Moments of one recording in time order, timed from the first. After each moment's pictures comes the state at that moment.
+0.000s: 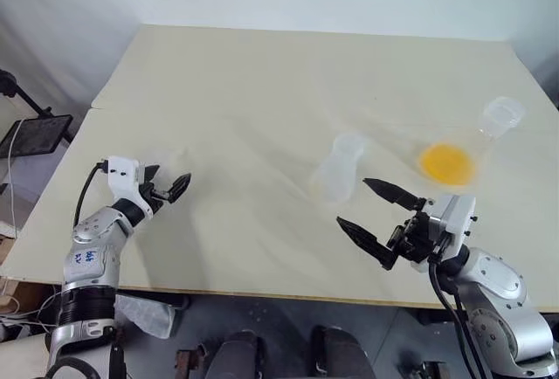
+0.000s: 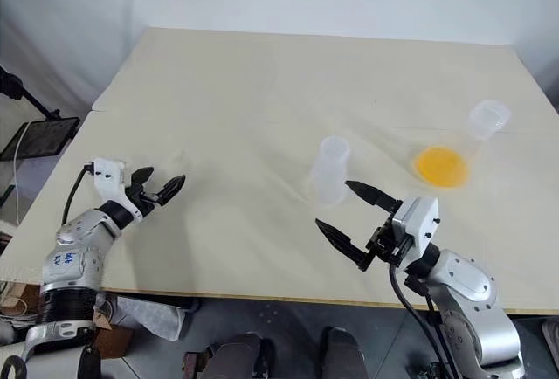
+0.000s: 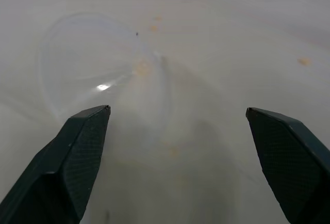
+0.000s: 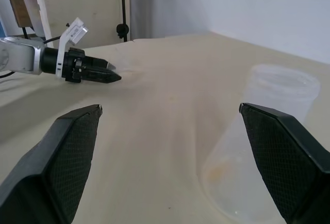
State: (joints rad) left arm -0.42 0.50 0.28 0.36 -0.33 0.25 -0.50; right arm 0.08 -0.51 -0.12 -0.52 0.56 0.13 0.76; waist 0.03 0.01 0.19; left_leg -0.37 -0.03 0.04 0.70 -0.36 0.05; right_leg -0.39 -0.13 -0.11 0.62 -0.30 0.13
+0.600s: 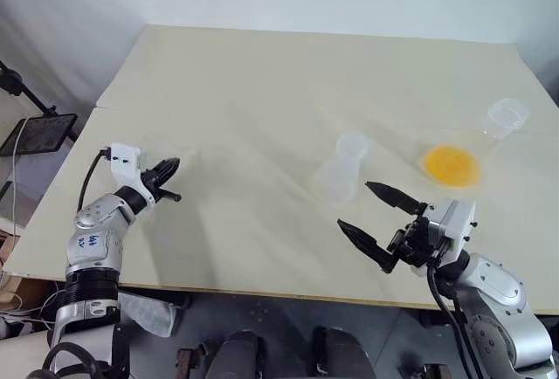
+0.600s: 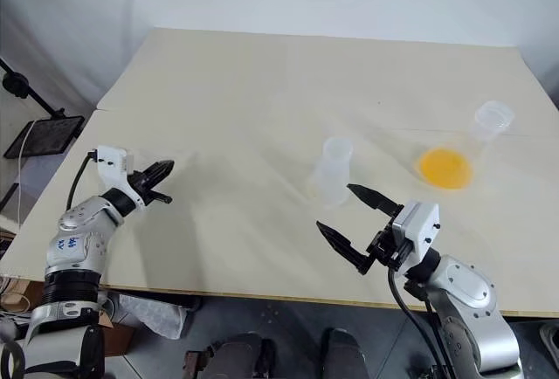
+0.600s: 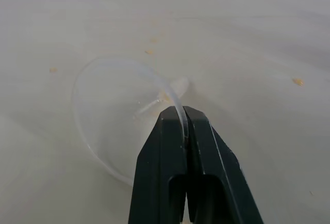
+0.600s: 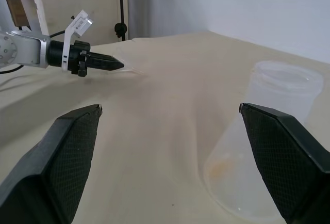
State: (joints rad) left arm -0.48 0.52 0.27 0.44 -0.33 0.19 -0.58; right arm 0.11 -0.50 -0.12 -0.53 0.55 0.11 0.75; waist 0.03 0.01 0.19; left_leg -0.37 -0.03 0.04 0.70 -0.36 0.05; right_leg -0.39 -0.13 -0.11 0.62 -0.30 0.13
